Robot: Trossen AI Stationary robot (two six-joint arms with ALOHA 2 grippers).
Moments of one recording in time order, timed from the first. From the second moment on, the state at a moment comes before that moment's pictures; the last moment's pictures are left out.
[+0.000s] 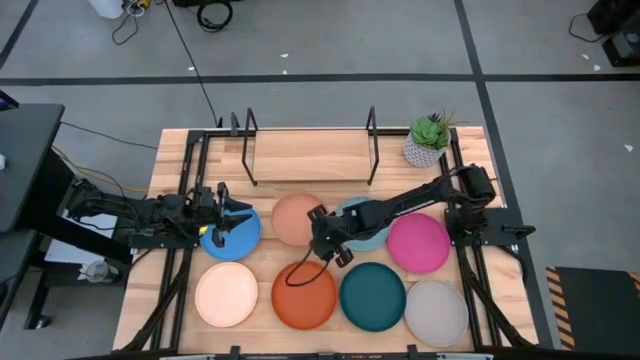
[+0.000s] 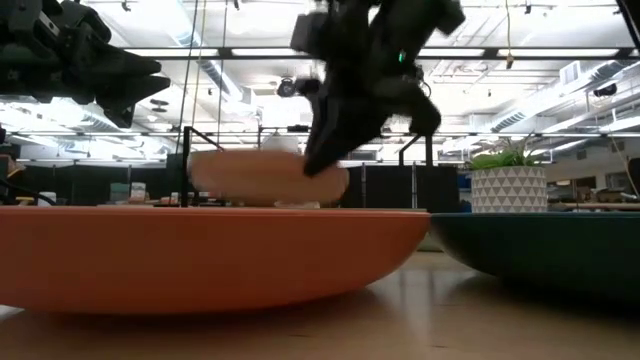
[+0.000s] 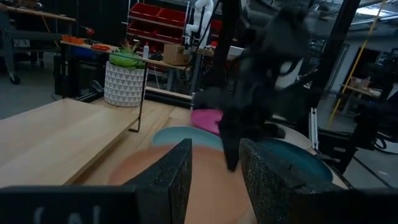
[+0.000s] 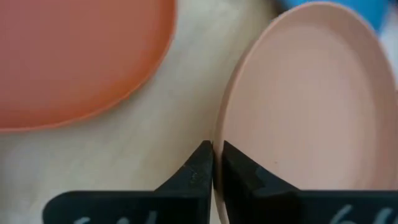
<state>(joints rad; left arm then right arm) -0.18 0.16 0.01 0.22 -0.29 -0.21 0.16 1.91 1.36 -0.40 0.15 -0.52</state>
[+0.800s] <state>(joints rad) -0.18 0.16 0.01 0.21 -0.29 -0.21 -0.22 1.85 1.34 -0.54 0.29 -0.29</state>
